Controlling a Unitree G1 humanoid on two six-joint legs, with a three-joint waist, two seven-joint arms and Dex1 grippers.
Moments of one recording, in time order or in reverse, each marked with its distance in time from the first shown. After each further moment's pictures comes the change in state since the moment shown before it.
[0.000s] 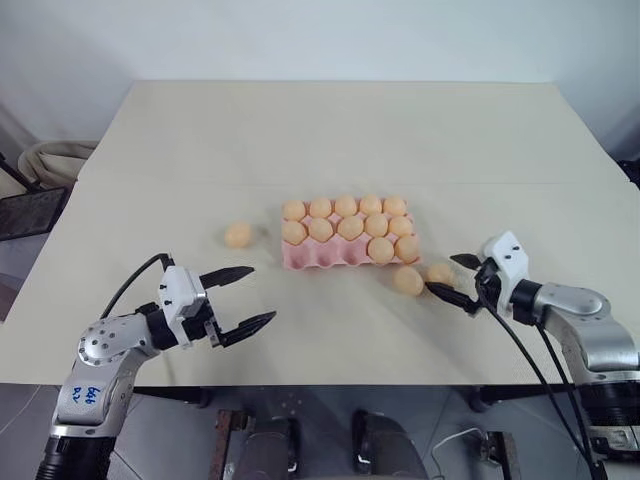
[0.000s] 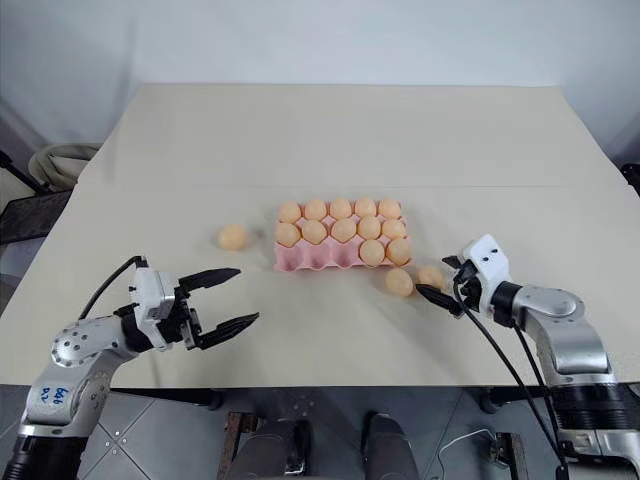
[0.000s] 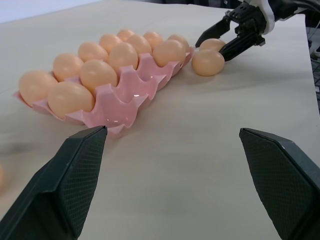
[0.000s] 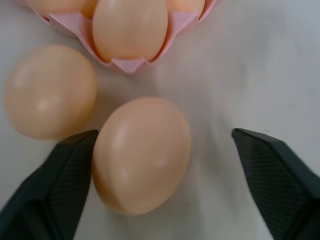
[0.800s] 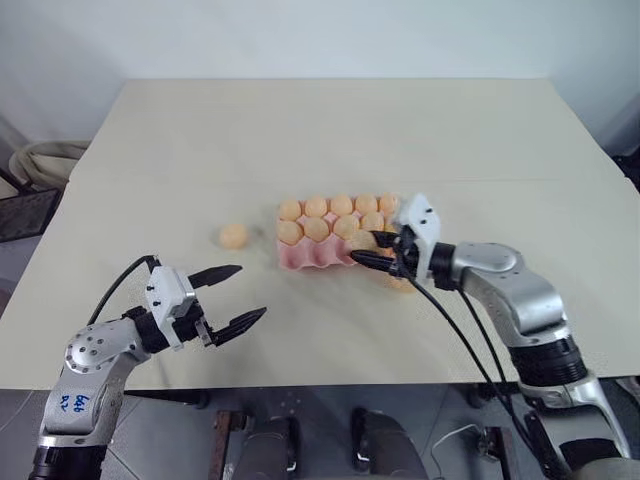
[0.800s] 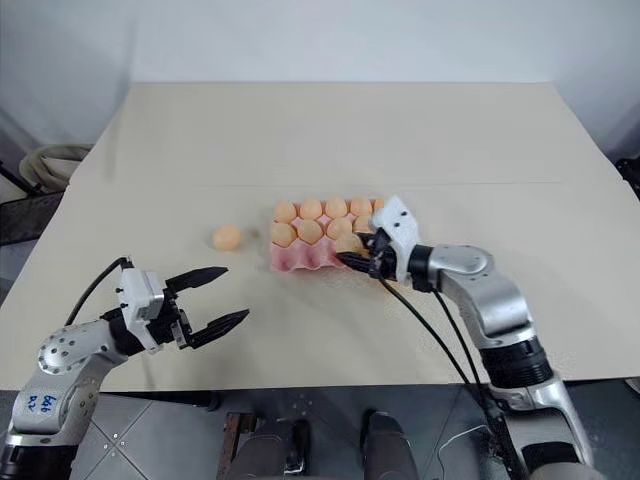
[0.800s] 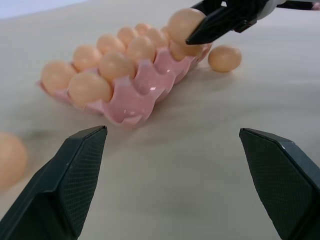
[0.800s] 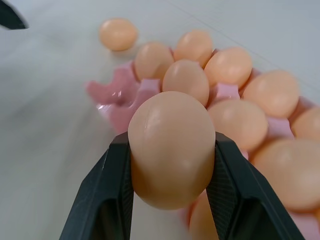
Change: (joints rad) left arm 0.052 0.002 0.052 -0.030 -0.010 0.020 0.055; right arm -0.330 0.236 0.251 -0.162 0.012 0.206 -0.079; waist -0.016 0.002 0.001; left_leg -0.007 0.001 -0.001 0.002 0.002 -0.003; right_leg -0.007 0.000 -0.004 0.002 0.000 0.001
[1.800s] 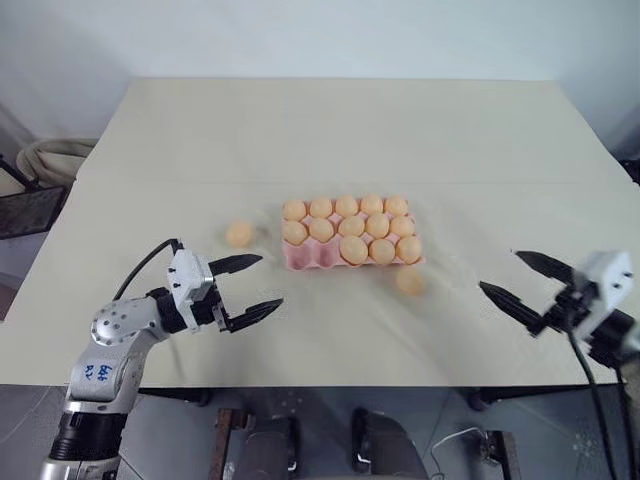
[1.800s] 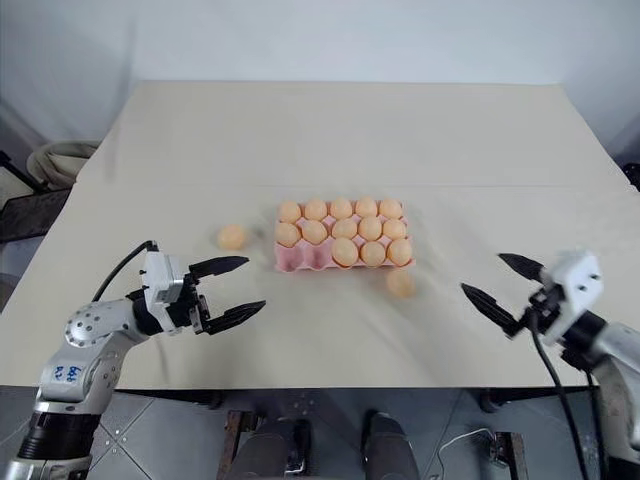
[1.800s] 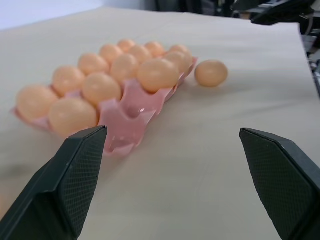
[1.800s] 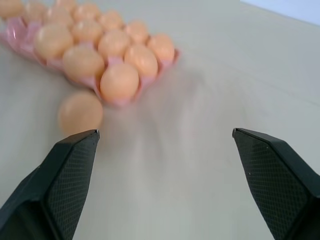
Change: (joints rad) left arm -0.219 -0.018 -0.115 0.148 0.012 -0.031 -0.115; right arm 0.791 -0.183 -0.747 -0.174 0.160 -0.344 0.174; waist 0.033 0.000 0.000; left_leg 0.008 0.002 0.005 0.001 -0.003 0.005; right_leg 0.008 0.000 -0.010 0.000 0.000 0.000
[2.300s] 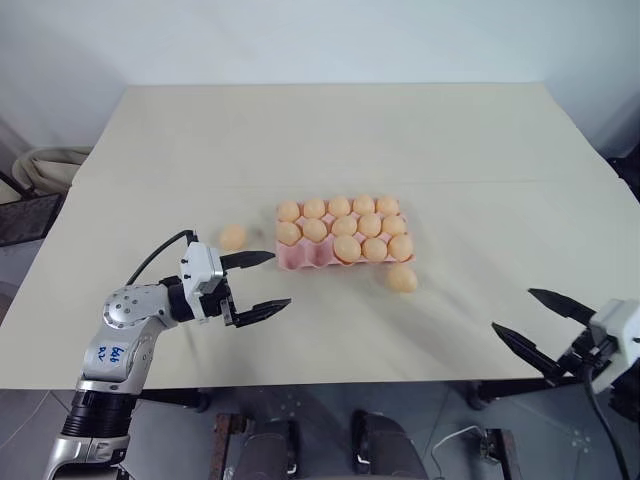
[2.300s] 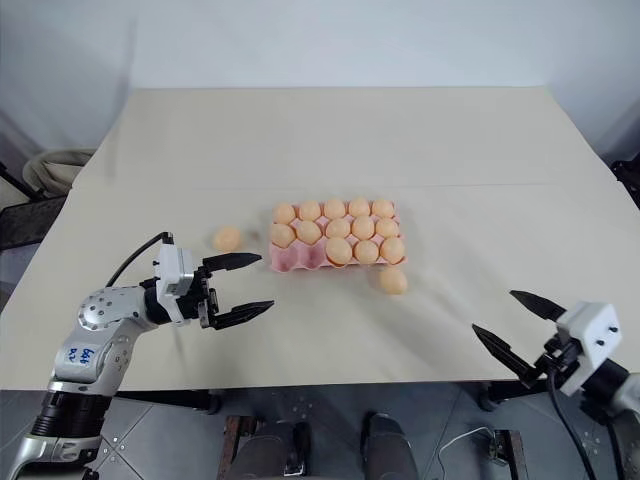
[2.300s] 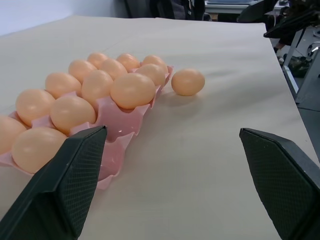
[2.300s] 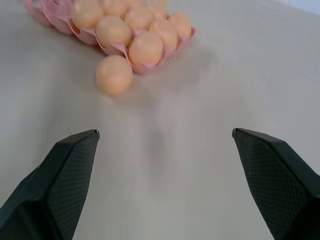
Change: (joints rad) left arm -0.050 0.000 -0.027 0.049 0.006 -0.010 -0.059; right arm 0.065 0.005 0.084 -0.055 0.016 -0.077 0.015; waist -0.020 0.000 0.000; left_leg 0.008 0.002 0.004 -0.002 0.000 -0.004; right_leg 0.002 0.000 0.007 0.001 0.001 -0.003
